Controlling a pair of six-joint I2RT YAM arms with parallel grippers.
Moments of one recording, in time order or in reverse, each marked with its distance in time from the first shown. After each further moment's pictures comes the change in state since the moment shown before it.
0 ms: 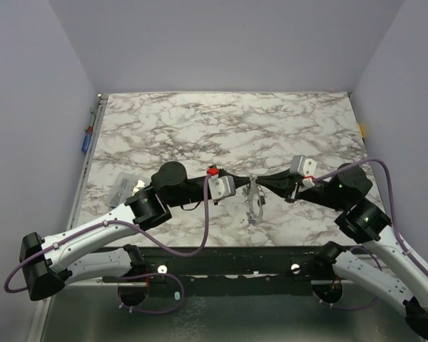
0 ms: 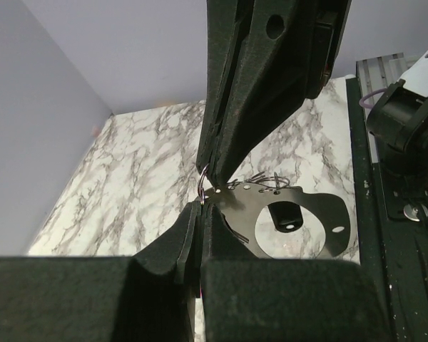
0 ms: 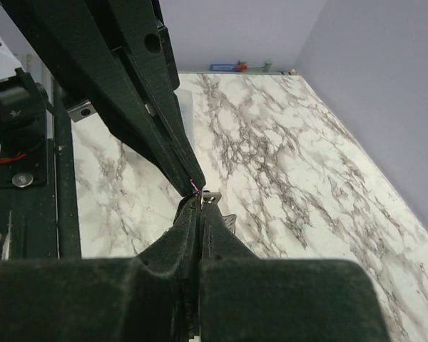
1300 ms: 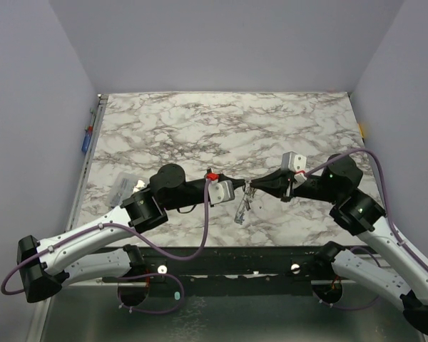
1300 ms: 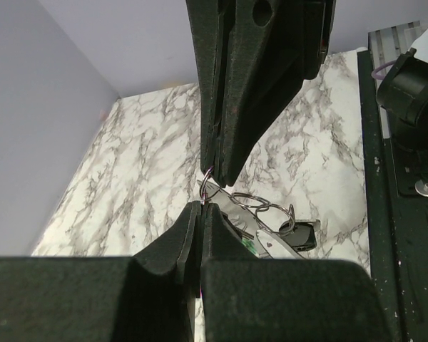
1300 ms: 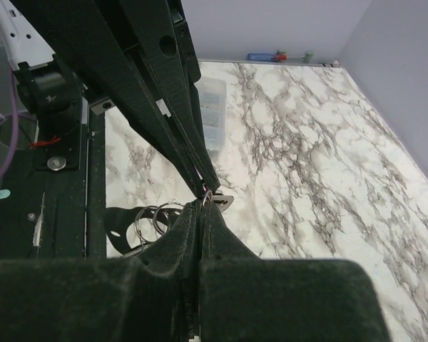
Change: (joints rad) left arm -0.005 -0.040 -0.008 -0.089 -0.044 0.068; right arm -0.006 0.088 0.048 -0.041 -0.131 0.004
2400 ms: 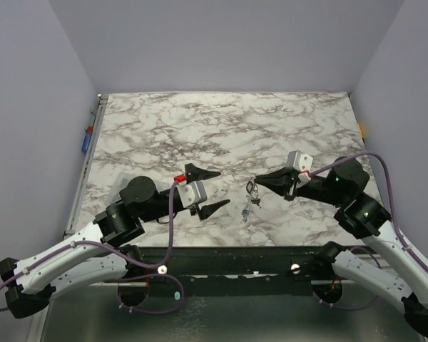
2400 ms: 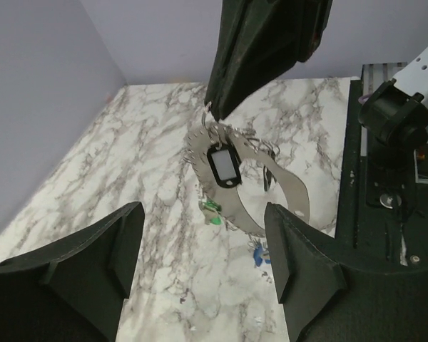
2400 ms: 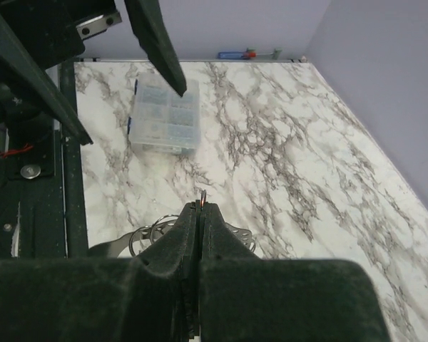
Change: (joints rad) left arm 0.000 -0.240 -0.063 -0.111 -0.071 -0.134; right arm 0.000 -0.029 0.011 -0.035 0.084 -0.022
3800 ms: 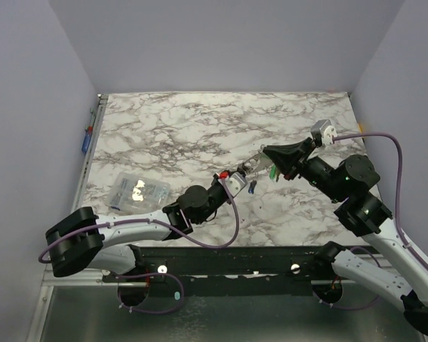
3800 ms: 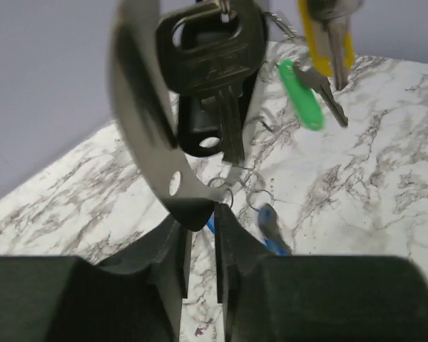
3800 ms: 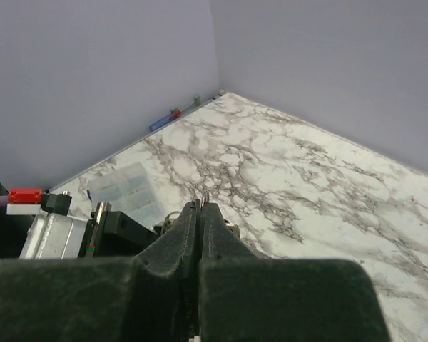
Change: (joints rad) left arm -0.097 0.539 -0.215 0.774 -0.518 -0.035; right arm 0.000 0.021 0.038 0.201 0.422 0.412
